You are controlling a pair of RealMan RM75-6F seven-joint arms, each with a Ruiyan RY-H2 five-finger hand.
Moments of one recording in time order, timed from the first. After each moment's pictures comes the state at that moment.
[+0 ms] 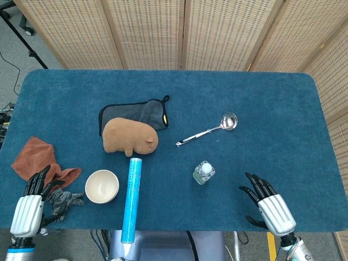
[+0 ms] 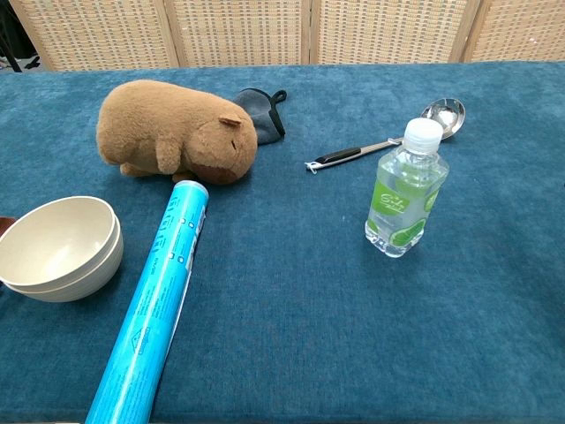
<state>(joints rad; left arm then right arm) 0.05 -1.28 0.04 -1.88 1.62 1.58 0.14 0.12 -1.27 -0.09 -1.65 -1.80 1.47 -0.11</state>
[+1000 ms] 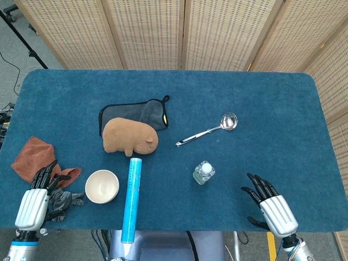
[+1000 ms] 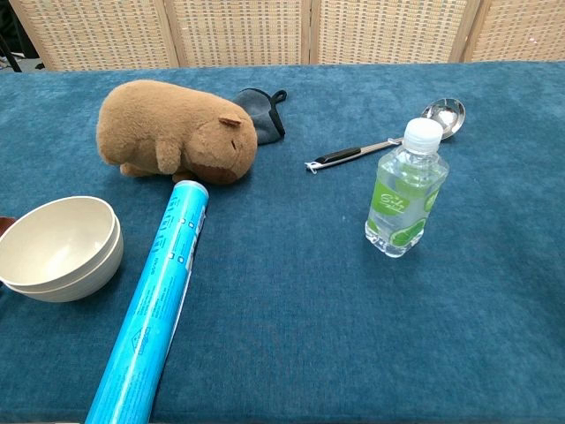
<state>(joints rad) 0.00 -1.23 0.02 -1.97 1.60 1.51 0.16 0.11 -1.26 -0.10 -1.65 -1.81 1.49 -0.11</state>
